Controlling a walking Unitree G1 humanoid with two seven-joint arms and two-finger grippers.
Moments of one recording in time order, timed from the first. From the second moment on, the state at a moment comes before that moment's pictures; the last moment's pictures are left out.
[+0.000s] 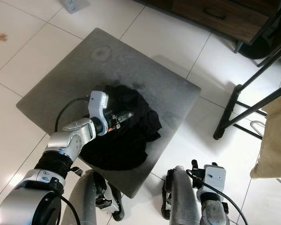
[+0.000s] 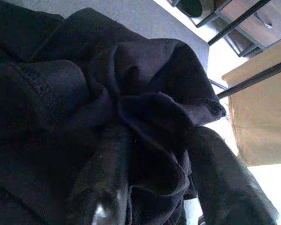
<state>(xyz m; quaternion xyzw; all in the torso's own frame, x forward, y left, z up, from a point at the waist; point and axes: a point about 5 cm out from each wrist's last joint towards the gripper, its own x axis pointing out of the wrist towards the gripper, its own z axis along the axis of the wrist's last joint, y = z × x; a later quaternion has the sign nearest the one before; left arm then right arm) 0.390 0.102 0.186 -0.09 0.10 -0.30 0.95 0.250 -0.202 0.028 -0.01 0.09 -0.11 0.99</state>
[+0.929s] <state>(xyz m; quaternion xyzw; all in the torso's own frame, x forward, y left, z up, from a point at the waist) 0.385 0.109 0.182 -0.13 0.10 -0.30 0.94 0.263 -0.200 0.029 -0.01 0.10 -0.11 0.99</state>
